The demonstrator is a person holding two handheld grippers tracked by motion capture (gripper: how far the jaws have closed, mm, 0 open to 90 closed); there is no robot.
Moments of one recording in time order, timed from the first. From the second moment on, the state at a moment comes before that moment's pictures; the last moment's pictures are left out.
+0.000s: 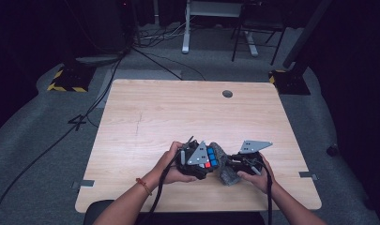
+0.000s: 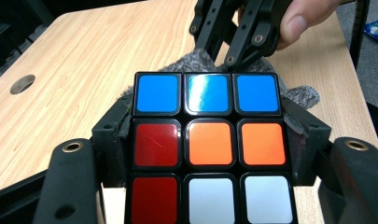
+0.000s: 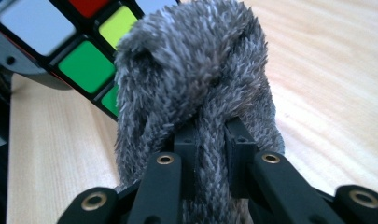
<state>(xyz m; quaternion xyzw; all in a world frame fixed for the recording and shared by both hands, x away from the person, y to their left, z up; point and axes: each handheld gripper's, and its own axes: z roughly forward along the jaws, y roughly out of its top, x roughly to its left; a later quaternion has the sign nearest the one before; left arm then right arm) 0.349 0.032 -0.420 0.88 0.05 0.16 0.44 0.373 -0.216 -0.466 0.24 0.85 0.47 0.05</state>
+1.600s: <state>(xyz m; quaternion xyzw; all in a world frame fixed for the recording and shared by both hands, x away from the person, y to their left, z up) 0.357 0.030 -0.431 0.90 0.06 0.14 0.40 0.356 -0.209 -0.434 0.19 0.82 0.53 0.10</state>
